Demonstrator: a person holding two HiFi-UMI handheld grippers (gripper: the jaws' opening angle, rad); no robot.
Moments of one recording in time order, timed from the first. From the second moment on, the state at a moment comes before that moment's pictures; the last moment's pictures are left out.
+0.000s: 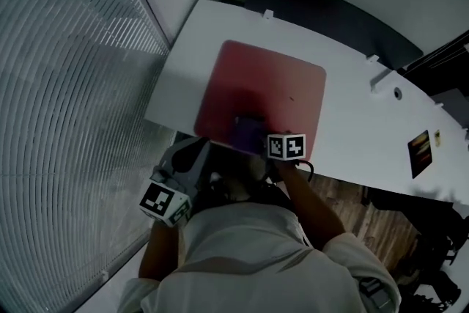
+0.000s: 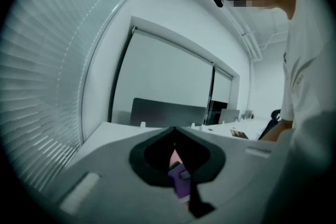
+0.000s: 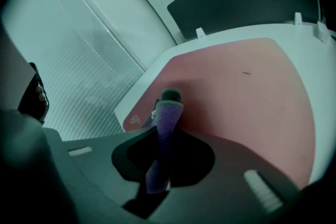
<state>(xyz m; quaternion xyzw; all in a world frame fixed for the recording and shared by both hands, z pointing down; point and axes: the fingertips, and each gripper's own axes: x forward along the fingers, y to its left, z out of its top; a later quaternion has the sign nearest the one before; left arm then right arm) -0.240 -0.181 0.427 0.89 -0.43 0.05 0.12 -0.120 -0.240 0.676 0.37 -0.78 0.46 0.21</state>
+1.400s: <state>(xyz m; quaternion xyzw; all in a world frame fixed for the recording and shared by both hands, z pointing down) -0.077 -0.201 0.339 0.95 -0.32 0.03 -0.01 0.088 -0.220 0.389 0.52 -0.84 0.15 -0.02</state>
